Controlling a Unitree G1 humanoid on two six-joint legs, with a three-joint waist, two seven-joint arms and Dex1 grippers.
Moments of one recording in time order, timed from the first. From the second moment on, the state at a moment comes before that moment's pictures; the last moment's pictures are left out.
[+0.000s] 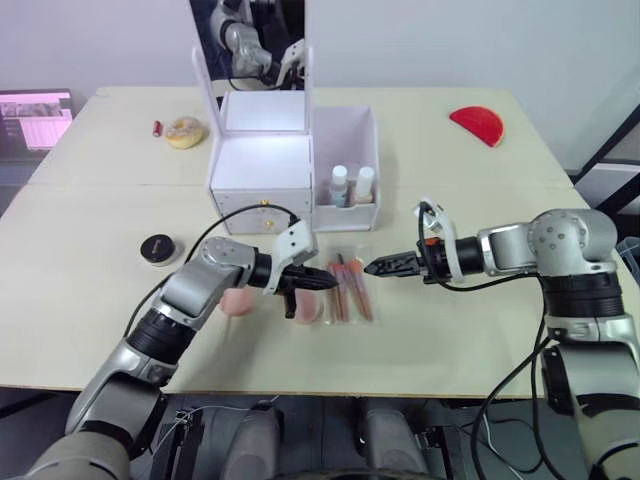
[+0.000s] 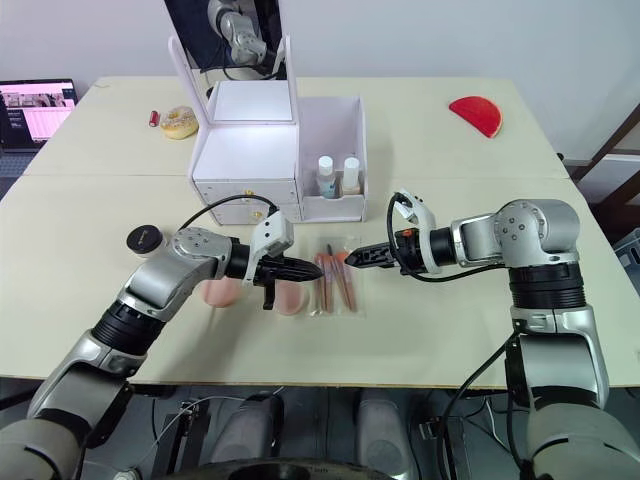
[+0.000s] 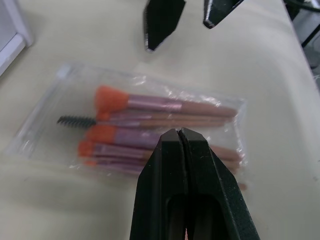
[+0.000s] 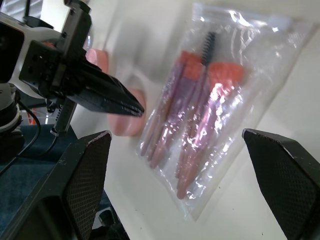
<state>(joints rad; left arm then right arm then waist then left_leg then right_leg) -0.60 0.48 -0.38 0.05 -0.28 0.53 -1.08 -0.76 -0.64 -0.02 0.19 0.89 1.61 0.62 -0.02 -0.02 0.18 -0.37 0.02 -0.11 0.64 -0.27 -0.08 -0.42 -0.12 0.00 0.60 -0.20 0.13</state>
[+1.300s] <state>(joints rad) -0.60 0.47 -0.41 0.12 -0.13 0.41 -1.11 -0.77 -0.41 -0.10 0.24 0.82 1.61 0.44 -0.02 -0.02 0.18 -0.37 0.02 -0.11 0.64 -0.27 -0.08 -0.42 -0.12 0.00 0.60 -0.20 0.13</state>
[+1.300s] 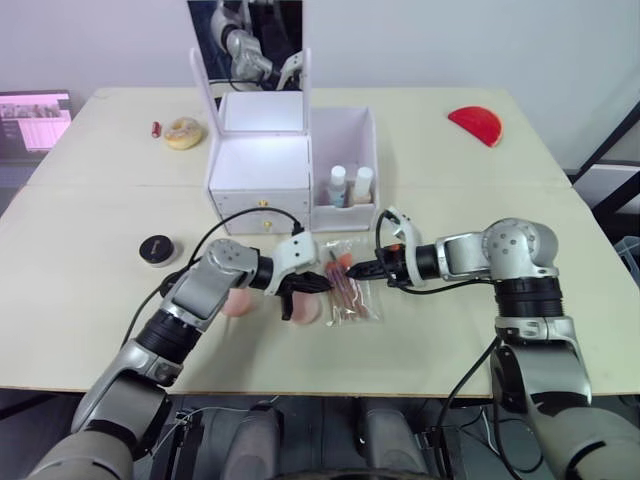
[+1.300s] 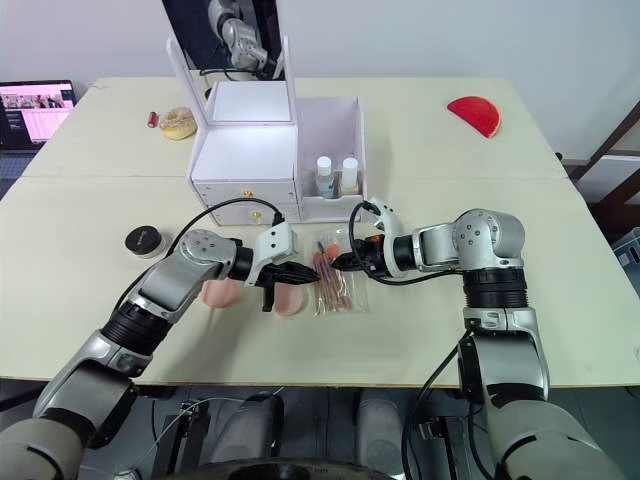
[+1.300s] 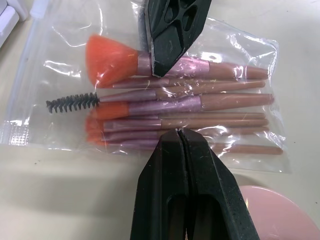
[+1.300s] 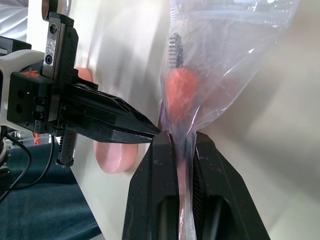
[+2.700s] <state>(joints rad) -0.23 0.78 0.33 -0.58 -0.89 0.90 -0.84 -0.87 -0.51 -0.09 -0.01 0.73 0.85 0.85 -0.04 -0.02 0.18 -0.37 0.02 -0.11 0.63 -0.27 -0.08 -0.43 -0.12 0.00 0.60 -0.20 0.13</state>
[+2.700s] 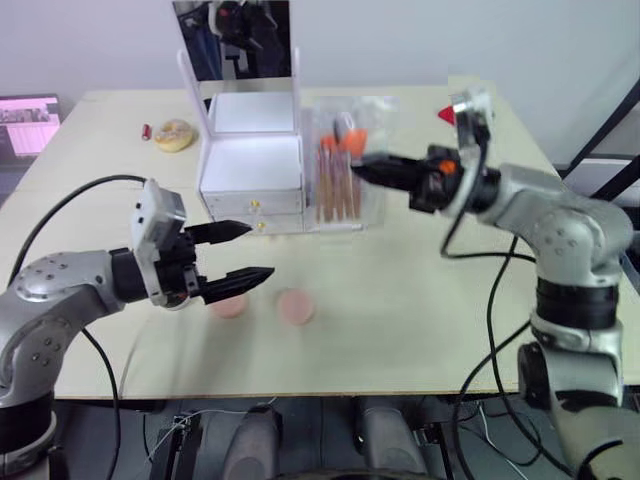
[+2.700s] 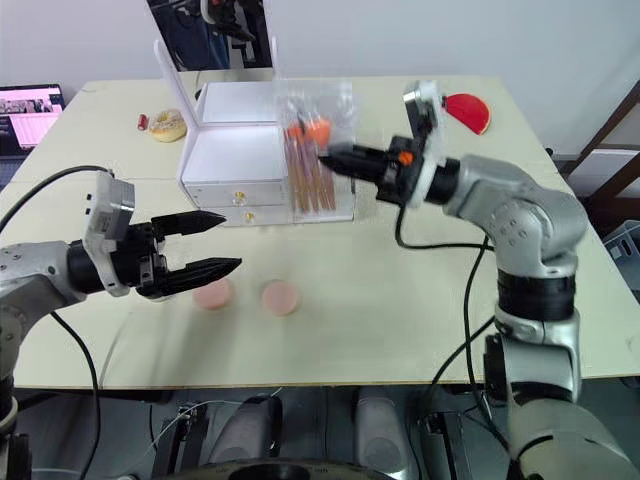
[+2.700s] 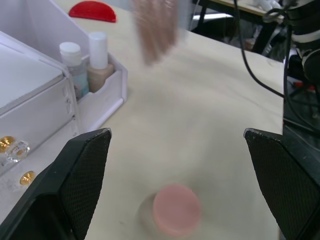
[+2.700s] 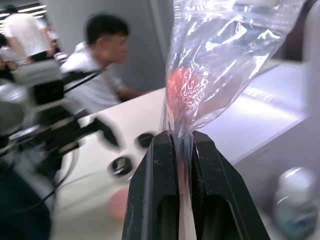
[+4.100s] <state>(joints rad) -0.13 0.80 0.34 -0.67 -1.04 0.86 -0.67 -1.39 -0.27 -0.06 1.32 0.11 0.05 0.91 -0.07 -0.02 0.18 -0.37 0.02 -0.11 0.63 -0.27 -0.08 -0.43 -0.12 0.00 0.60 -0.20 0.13</state>
